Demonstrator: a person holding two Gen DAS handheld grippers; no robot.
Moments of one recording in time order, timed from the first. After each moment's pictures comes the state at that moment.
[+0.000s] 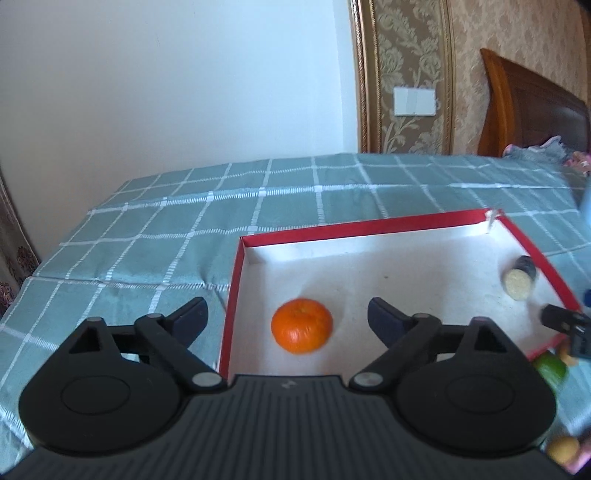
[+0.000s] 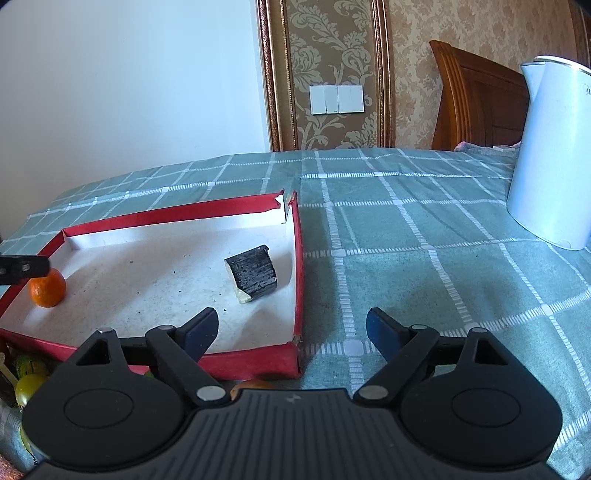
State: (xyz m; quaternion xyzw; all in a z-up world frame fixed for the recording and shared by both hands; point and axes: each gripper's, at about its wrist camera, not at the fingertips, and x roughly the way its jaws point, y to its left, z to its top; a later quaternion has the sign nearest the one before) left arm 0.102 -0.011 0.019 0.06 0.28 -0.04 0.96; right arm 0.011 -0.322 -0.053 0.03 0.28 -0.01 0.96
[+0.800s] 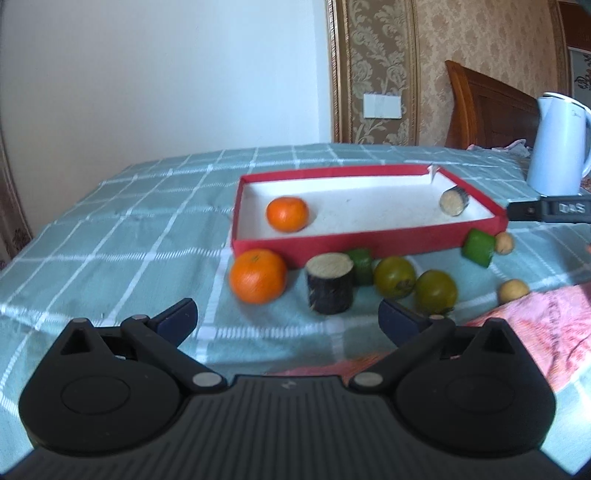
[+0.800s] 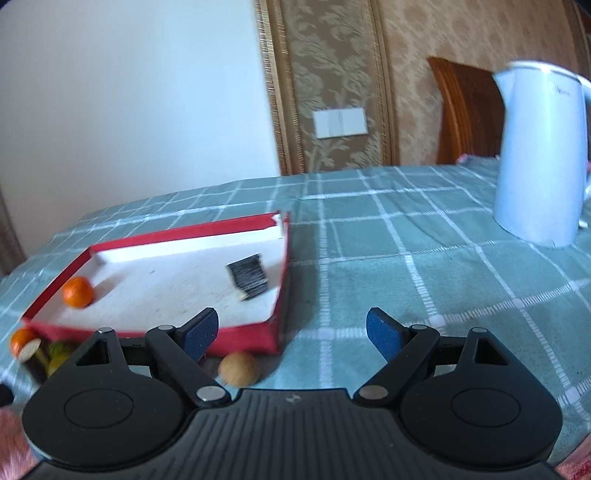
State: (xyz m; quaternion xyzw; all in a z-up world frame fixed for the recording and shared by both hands) left arm -0.024 0.024 -0.027 0.05 0.26 -0.08 0.96; right arm -0.041 -0.343 -0.044 0.05 0.23 0.04 0.97
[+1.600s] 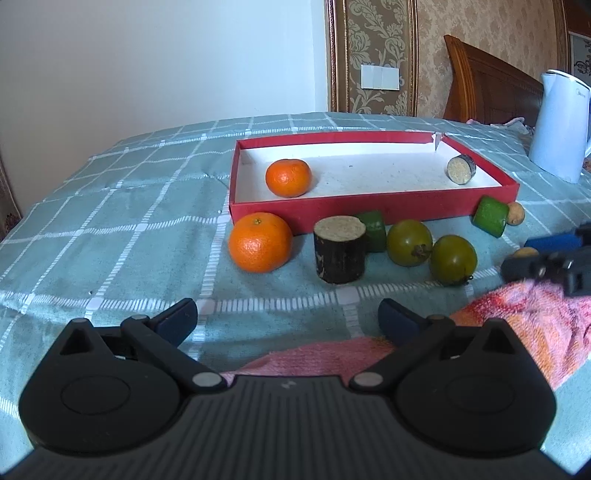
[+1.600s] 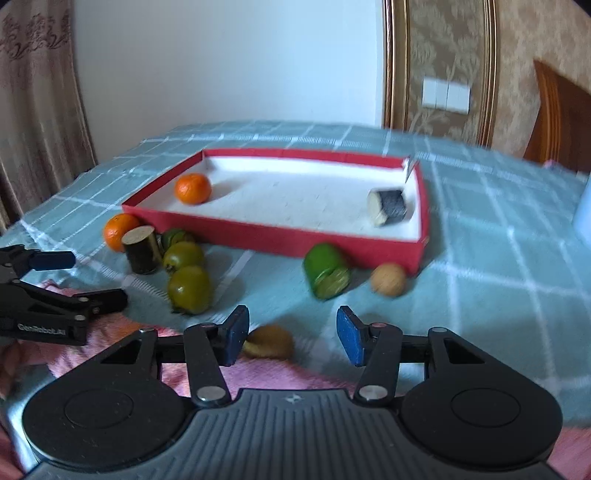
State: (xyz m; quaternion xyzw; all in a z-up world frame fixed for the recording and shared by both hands) left arm -0.013 0.028 -0.041 0.06 0.30 -0.09 0.95; right arm -0.075 -0.269 -0.056 -0.03 0.33 0.16 0.93
